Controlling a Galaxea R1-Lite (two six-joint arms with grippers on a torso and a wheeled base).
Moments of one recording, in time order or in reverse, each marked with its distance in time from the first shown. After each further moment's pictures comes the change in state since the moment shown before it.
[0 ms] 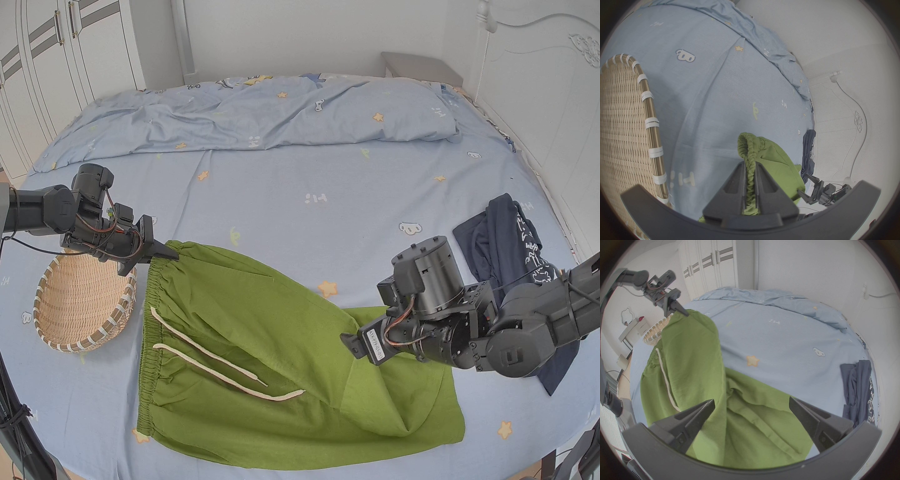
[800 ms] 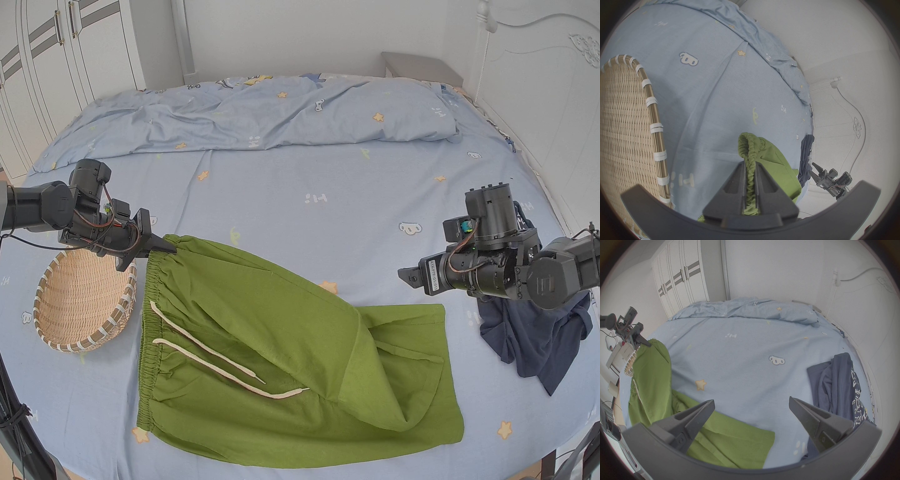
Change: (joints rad) left arm 0.008 -0.001 -0.027 0.000 0.000 -0.053; right arm -0.306 -0.057 -0.070 0.003 0.117 -0.018
